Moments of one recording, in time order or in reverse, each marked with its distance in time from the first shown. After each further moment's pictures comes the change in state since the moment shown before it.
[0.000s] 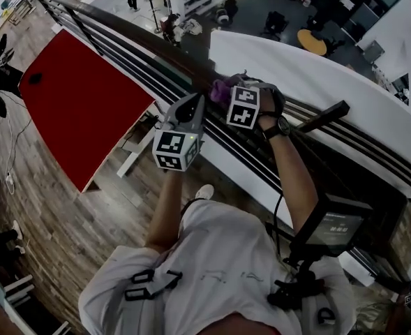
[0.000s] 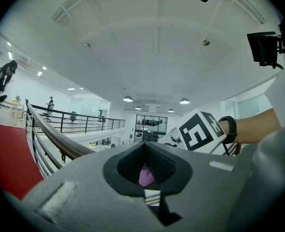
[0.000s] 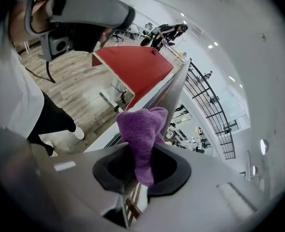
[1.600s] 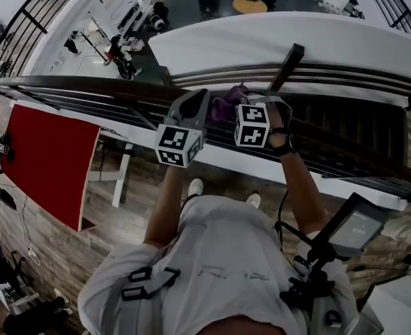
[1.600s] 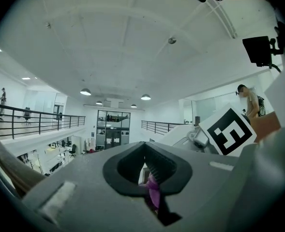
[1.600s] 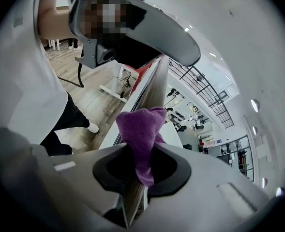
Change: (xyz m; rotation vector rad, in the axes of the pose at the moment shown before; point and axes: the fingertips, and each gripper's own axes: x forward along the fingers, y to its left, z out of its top) left arm 0.066 -0.280 -0.020 0.101 0.060 -0.464; right arm -0.143 0.157 -0.216 0.276 0.076 -0.040
